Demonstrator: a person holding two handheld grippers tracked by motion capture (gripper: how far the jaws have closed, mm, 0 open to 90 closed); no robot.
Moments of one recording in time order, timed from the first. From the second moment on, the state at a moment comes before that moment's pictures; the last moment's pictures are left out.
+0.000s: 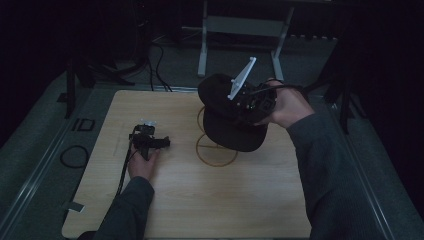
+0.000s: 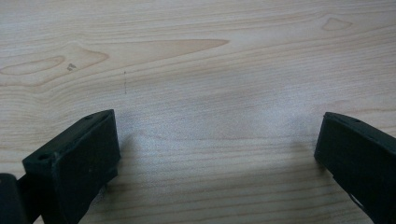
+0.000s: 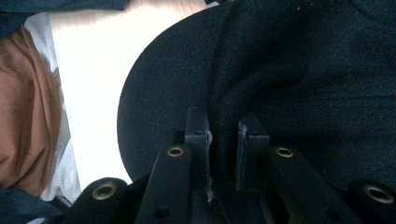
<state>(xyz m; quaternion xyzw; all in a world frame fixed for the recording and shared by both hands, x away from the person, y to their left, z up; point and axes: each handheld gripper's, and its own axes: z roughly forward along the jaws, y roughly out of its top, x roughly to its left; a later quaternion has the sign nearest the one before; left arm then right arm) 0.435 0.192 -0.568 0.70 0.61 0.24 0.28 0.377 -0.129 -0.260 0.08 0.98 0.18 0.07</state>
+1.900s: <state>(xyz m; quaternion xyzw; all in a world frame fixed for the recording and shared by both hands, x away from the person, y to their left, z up) 0.435 0.192 -0.568 0.70 0.61 0.24 0.28 0.391 -0.098 -0.297 0.06 0.99 0.14 0.05</state>
